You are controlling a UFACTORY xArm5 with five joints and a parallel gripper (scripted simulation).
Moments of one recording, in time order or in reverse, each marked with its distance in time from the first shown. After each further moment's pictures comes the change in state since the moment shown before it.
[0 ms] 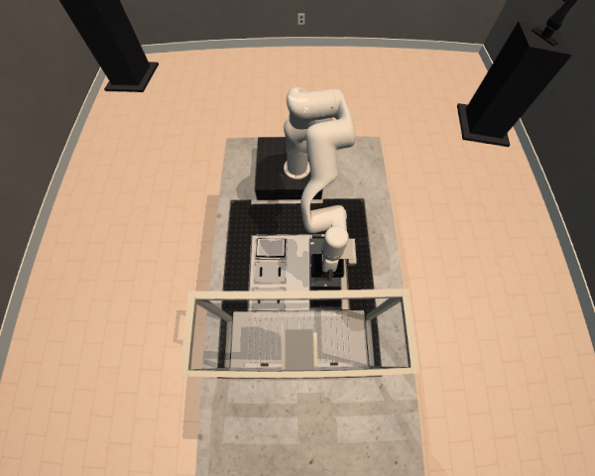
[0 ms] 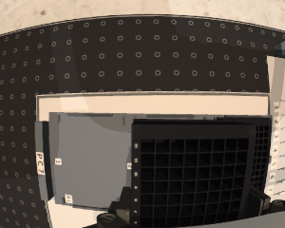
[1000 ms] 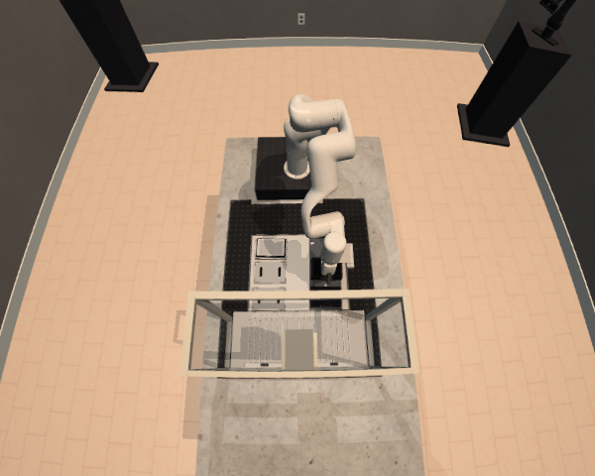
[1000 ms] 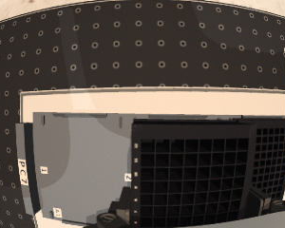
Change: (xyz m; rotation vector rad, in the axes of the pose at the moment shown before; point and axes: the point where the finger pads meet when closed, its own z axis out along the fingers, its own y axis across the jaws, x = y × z) arm 0.000 -0.001 0.046 0.003 -0.001 0.000
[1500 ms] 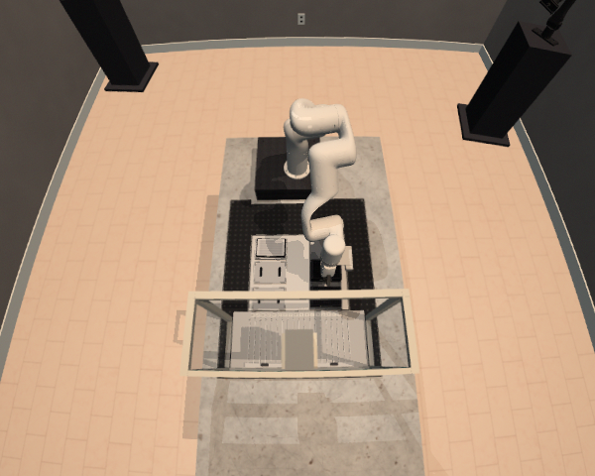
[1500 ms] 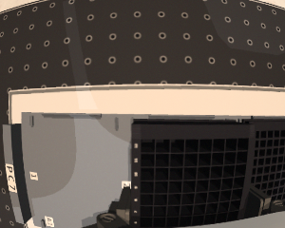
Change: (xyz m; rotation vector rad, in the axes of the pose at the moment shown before) arm 0.000 0.000 0.023 -0.001 0.000 0.000
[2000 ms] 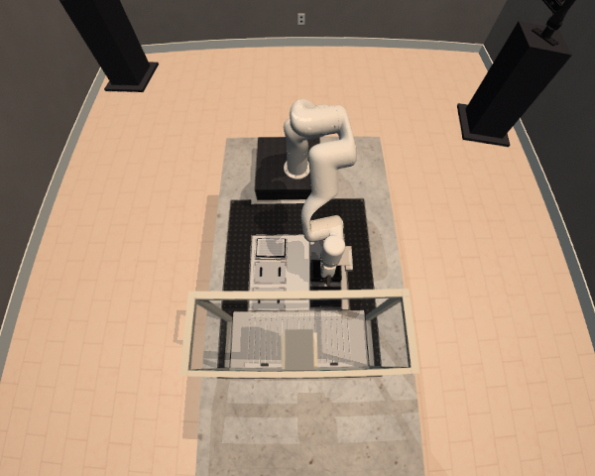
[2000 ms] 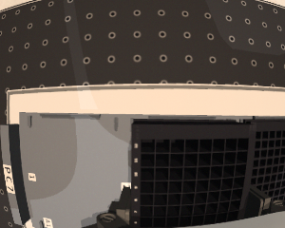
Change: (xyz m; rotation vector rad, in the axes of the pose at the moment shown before) arm 0.000 0.000 0.004 -0.001 0.000 0.000
